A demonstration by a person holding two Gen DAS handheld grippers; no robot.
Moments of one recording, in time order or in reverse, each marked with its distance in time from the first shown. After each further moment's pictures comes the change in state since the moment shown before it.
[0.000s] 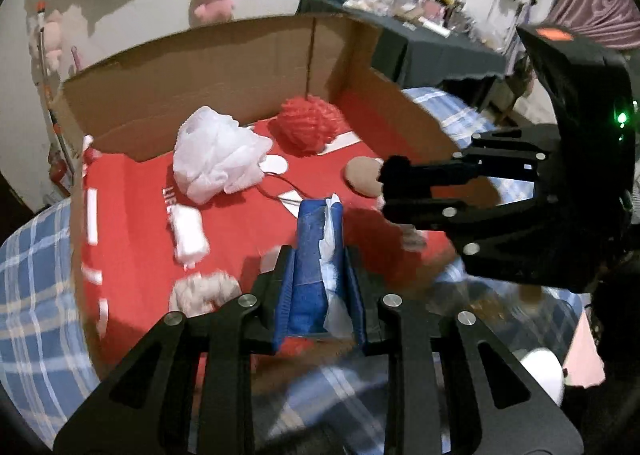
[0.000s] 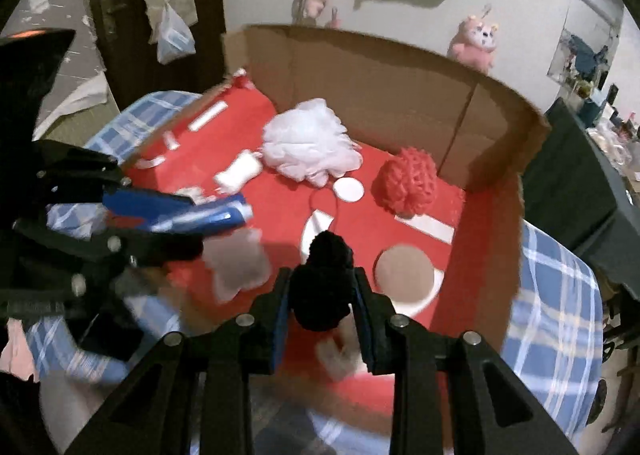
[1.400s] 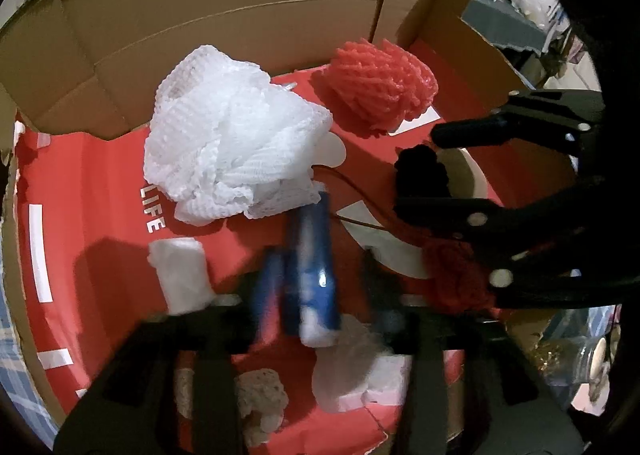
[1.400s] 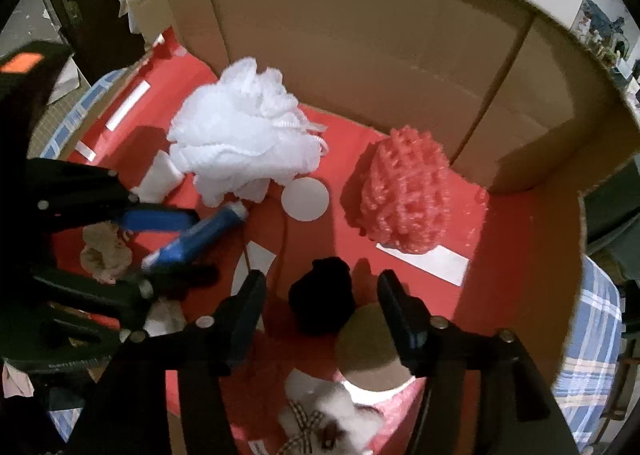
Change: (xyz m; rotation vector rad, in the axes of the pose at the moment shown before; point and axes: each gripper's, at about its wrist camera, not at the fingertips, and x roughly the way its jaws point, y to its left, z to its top) left arm 0.120 0.052 0.040 -0.072 0.233 0.038; right arm 0.082 -0.044 0.046 0.033 0.191 0.025
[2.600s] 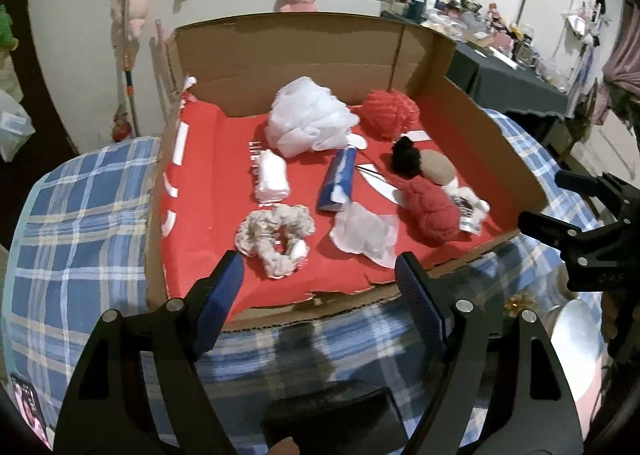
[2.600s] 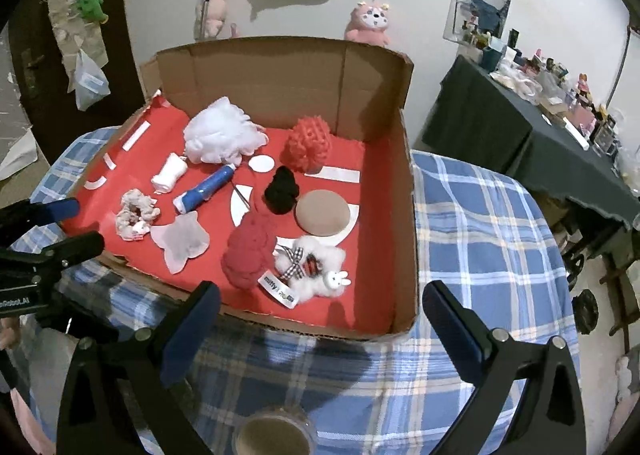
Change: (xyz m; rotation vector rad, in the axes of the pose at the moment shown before) left arm -0.113 -0.020 -0.118 -0.139 -0.286 0.145; right arm -0.101 0.038 -0.128 0.252 -0.249 -0.244
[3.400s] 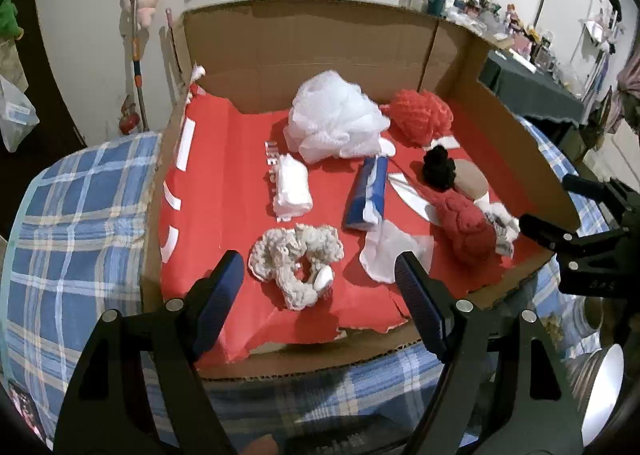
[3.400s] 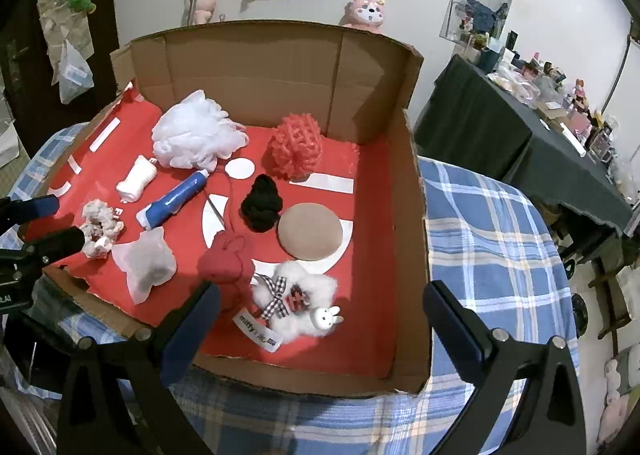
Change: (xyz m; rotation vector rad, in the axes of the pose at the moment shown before) left arm 0.031 0.018 0.015 -0.039 0.011 0.041; right arm 0.038 0.001 0.019 -0.028 0.023 -0.060
